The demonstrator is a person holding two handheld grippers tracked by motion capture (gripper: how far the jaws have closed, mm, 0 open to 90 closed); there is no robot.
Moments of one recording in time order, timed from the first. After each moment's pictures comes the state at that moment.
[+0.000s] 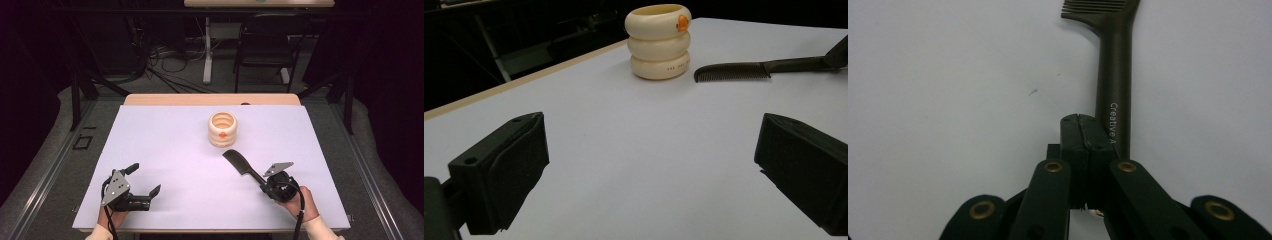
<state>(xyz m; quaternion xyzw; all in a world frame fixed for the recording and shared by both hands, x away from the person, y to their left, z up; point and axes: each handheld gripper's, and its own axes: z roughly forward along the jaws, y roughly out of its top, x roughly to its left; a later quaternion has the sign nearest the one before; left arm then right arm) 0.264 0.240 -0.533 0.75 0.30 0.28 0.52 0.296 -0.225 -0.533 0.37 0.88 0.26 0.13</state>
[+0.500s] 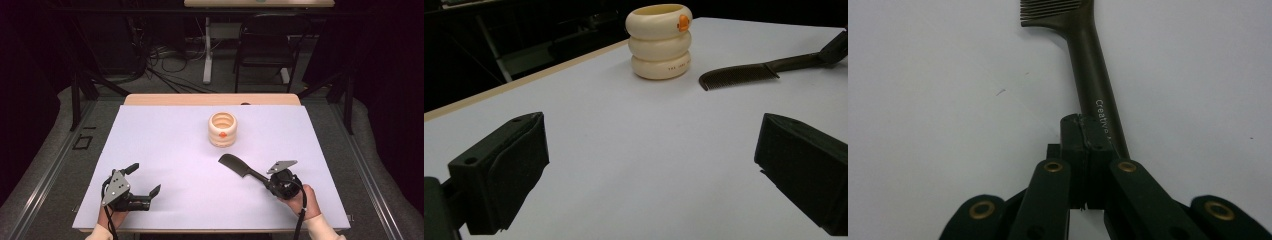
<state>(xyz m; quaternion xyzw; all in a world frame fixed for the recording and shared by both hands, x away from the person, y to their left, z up) 0.265 0.240 -0.533 0.75 0.30 0.28 0.52 0.302 -0.235 -0.535 0.39 0.87 0.26 0.14</state>
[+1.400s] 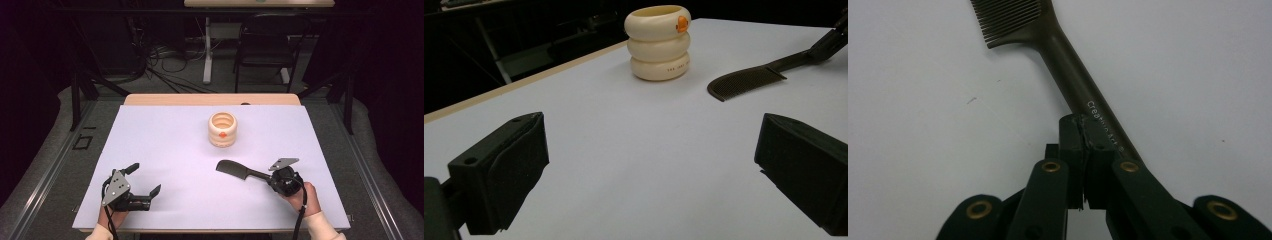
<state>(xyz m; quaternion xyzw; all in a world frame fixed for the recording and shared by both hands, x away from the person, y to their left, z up) 0.265 0.239 -0.533 0.75 0.29 0.28 0.53 0.310 -0.241 -0.537 0.40 0.86 0.26 0.17</state>
